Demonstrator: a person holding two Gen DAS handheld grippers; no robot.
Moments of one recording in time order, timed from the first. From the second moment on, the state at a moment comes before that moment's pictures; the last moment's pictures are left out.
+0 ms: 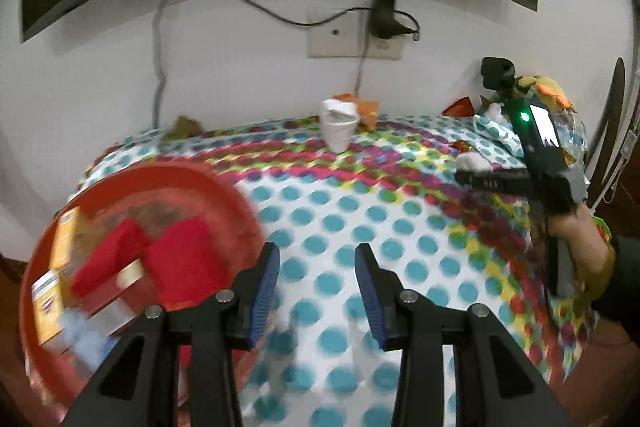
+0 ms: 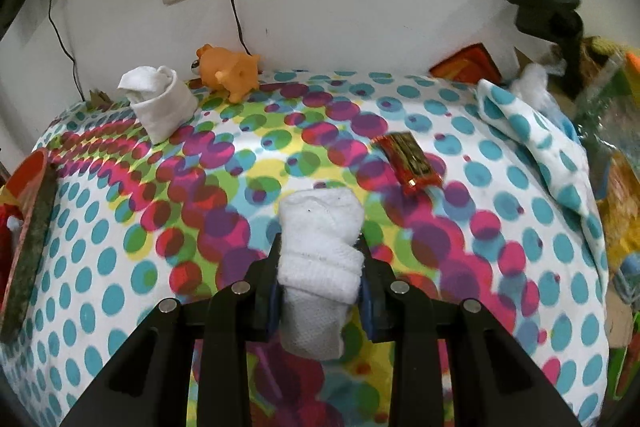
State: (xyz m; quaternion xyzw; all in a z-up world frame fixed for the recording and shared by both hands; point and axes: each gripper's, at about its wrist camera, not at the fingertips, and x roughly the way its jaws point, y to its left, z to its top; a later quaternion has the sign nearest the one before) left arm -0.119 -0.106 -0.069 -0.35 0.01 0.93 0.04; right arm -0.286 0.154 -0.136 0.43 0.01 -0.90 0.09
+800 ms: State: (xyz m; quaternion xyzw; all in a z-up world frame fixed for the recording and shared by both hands) left arm -0.343 -0.064 -0.142 -0.44 -0.04 0.90 0.07; right arm -0.275 0.152 -0.137 0.43 0.02 -0.90 0.09
